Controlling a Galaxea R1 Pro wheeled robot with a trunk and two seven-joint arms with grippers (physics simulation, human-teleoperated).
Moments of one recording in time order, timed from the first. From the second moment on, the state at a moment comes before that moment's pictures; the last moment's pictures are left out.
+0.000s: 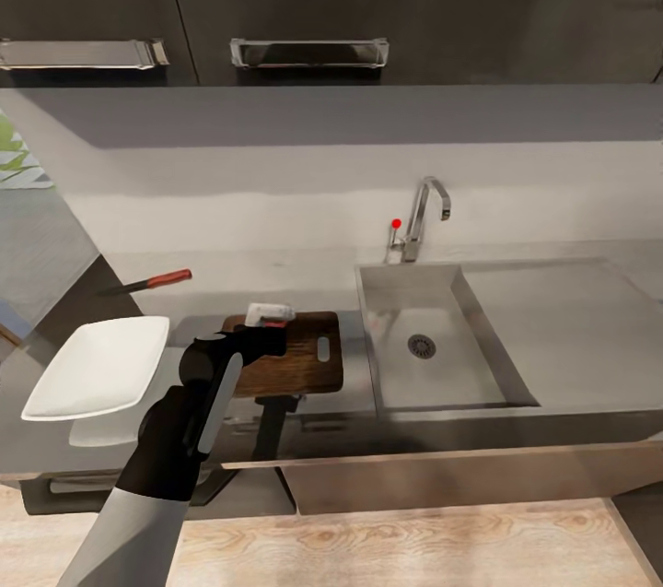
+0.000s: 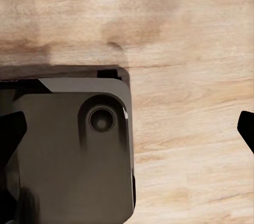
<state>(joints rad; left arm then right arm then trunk) -0.64 -0.11 -0.16 -1.45 0.07 0.92 0.01 -0.25 -0.02 0.14 -0.03 -0.16 -0.30 -0.09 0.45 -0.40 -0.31</state>
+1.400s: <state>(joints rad) -0.64 -0.11 -0.16 -1.47 0.07 0.92 0.01 -0.25 -0.02 0.14 -0.03 -0.16 -0.30 -0.09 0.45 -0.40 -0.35</state>
